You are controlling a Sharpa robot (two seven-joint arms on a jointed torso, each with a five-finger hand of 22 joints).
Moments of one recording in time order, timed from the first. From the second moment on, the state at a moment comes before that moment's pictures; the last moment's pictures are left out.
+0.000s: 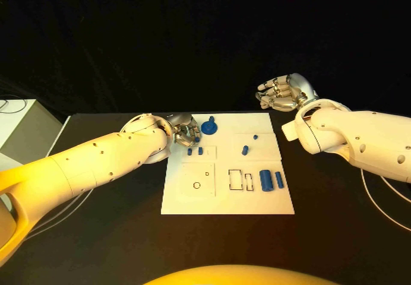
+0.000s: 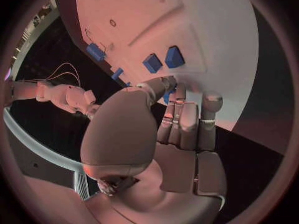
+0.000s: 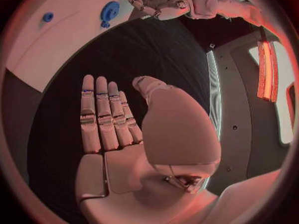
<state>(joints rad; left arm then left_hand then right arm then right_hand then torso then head) 1.17 -0.50 0.05 1.10 -1.33 -0.10 -0.12 1.41 -0.22 0.58 -0.01 0.27 0.88 0.15 0.25 0.37 0.96 0.08 0.63 0.23 1.31 0.02 1.44 0.96 0.14 1.08 0.12 1.22 1.07 1.34 -0.79 -0.12 1.37 -0.62 -0.64 0.13 1.36 -0.23 0.40 0.25 0.47 0.87 0.22 0.22 0.25 1.11 0.16 0.15 0.07 1.14 0.10 0.12 0.41 0.18 1.11 0.21 0.07 0.16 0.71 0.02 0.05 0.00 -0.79</state>
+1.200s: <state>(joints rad) 1.15 -0.59 0.09 1.13 -1.22 -0.18 -0.08 1.39 -0.22 0.60 0.02 0.27 0.83 0.18 0.25 0.34 0.82 0.12 0.66 0.22 1.04 0.05 1.28 0.53 0.17 0.88 0.15 1.05 0.88 1.33 -0.81 -0.12 1.30 -0.85 -0.47 0.13 1.46 -0.22 0.45 0.09 0.26 1.00 0.16 0.21 0.24 1.22 0.09 0.10 0.06 1.47 -0.01 0.36 0.55 0.18 1.40 0.07 0.37 0.31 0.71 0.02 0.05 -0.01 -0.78</state>
